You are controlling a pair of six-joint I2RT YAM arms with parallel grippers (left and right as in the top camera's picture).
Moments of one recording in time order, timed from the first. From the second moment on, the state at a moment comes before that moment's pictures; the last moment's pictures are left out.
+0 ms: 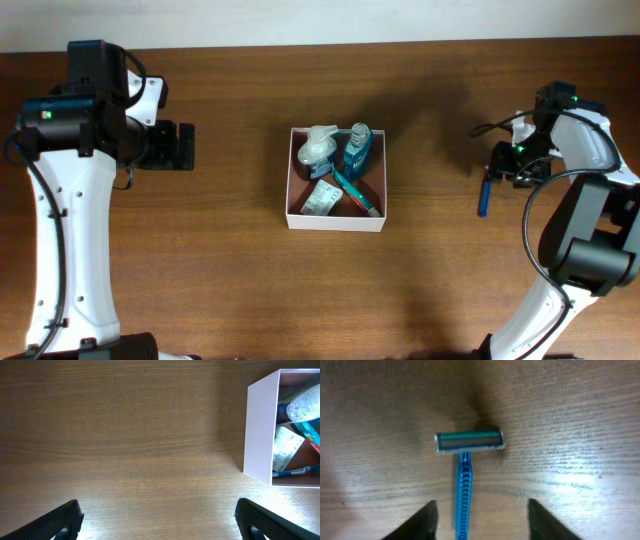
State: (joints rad) left arm 0.06 1.62 1.85 -1.42 0.03 0.10; right arm -0.31 2.10 1.60 -1.08 -0.11 -0.09
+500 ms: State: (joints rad) left arm 0.06 1.62 1.85 -1.42 0.03 0.10; right arm -0.30 2.13 1.51 -1.01 -0.16 -0.03
